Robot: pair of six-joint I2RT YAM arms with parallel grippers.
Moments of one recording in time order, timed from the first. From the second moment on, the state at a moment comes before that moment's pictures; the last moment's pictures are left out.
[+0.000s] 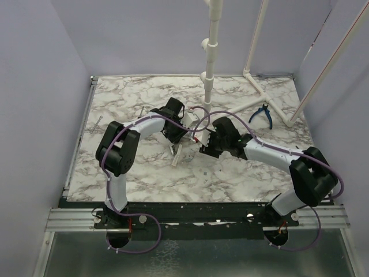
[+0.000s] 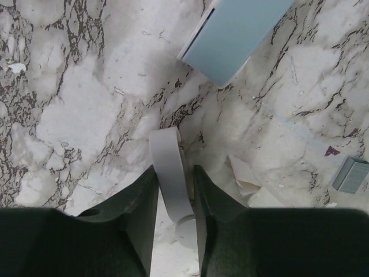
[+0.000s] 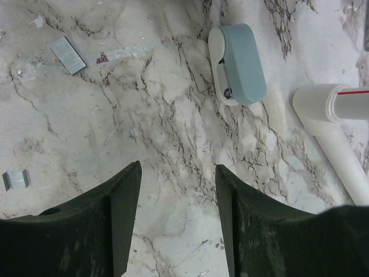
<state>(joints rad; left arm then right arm) -0.50 1.96 1.34 -0.53 0.24 0.49 0.68 1.52 0.87 -0.16 -0.17 -0.71</state>
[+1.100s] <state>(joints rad) -0.31 1.69 1.18 -0.29 0.54 0.32 0.59 1.56 1.01 -0.21 -0.28 -0.53</state>
